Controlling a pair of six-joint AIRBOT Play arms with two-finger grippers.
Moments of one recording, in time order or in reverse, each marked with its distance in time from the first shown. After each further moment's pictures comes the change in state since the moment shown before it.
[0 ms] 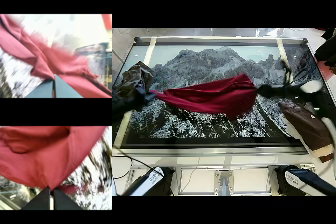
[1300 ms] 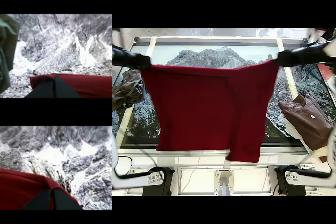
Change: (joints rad) left arm -0.516 -0.491 0.832 1.123 -0.031 -0.304; right arm 0.002 -0.422 0.598 -0.455 0.117 0.185
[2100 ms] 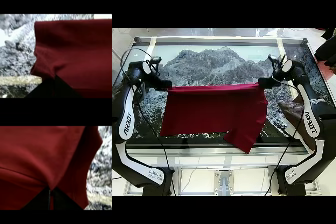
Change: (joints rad) left arm -0.005 -0.250 -0.108 0.012 -0.048 -0.010; right arm 0.002 -0.302 -0.106 -0.062 -0.007 0.005
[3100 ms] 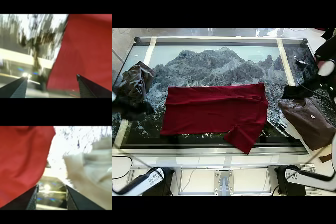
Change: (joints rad) left arm 0.368 0.640 -0.671 -0.205 -0.082 -0.031; right arm -0.203 0.491 -0.284 -0.022 0.278 -0.054
